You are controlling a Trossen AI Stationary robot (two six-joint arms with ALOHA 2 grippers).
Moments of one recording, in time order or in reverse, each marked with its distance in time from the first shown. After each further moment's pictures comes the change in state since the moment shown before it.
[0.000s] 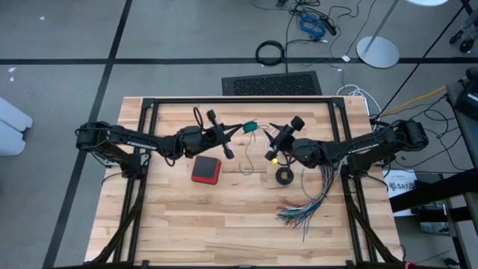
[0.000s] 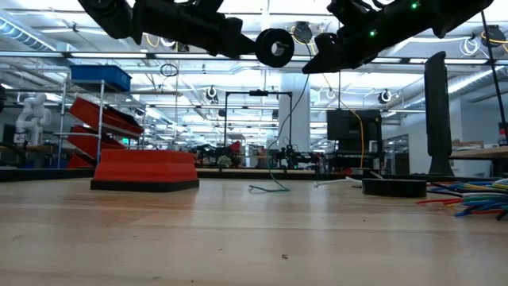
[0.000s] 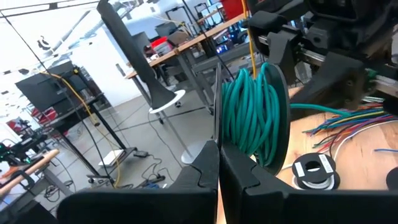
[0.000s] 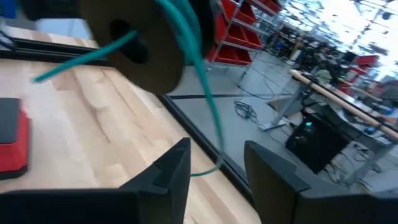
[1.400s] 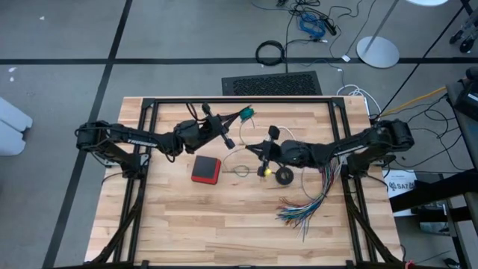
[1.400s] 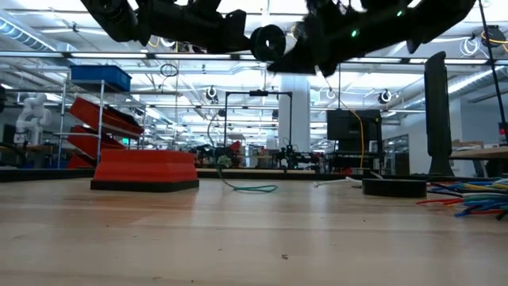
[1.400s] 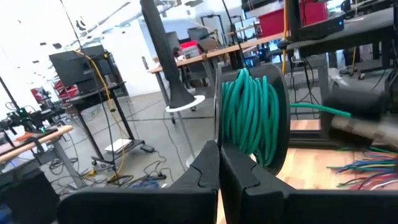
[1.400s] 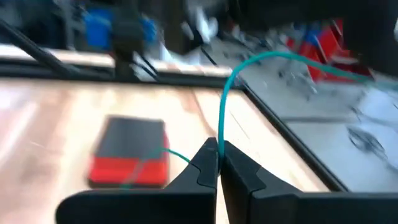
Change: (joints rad) left arm 0.058 0.000 0.006 0.082 -0.049 -0.160; right arm -0.017 0.186 0.069 0.127 -0.452 0.097
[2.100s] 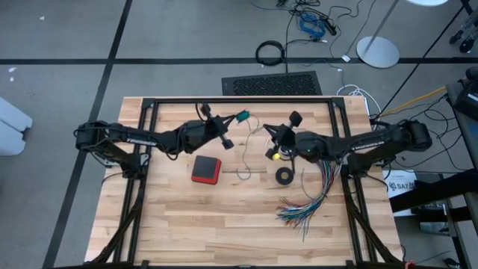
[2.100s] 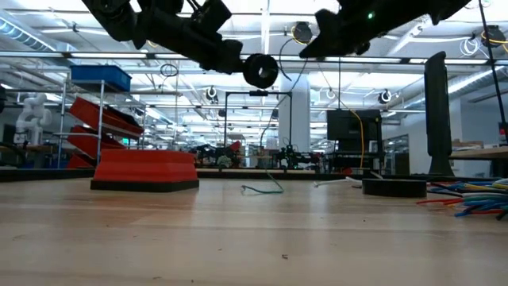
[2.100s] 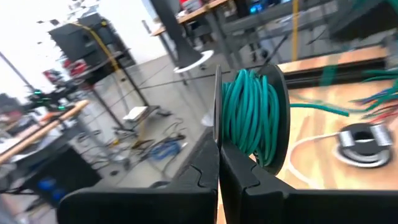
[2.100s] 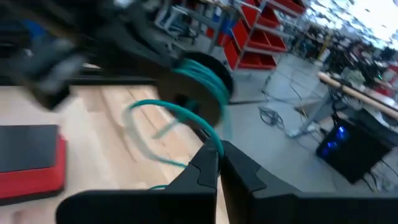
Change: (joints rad) left arm 0.021 -0.011 0.003 -0.217 -0.075 0.073; right arm -0.002 -0.239 0.002 -0.220 0.294 -0.062
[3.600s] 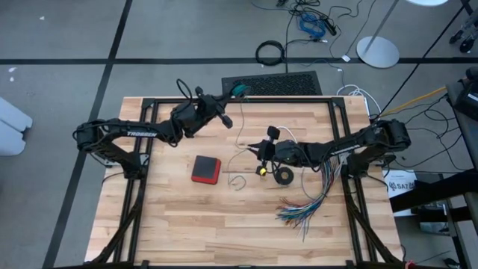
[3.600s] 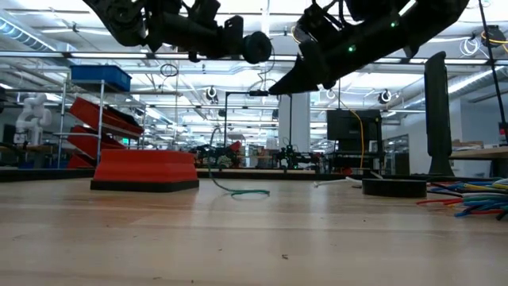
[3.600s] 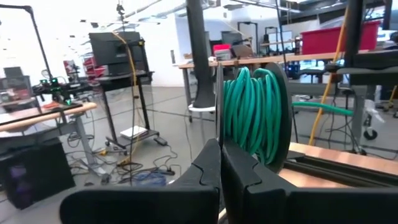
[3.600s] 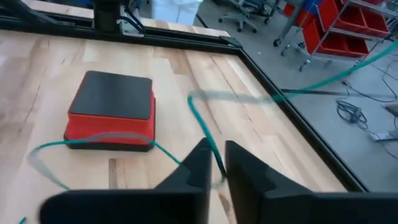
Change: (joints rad) left arm 0.167 -0.001 0.039 0.206 0.143 -0.231; right arm -0.004 0.268 0.019 0.091 -0.288 0.065
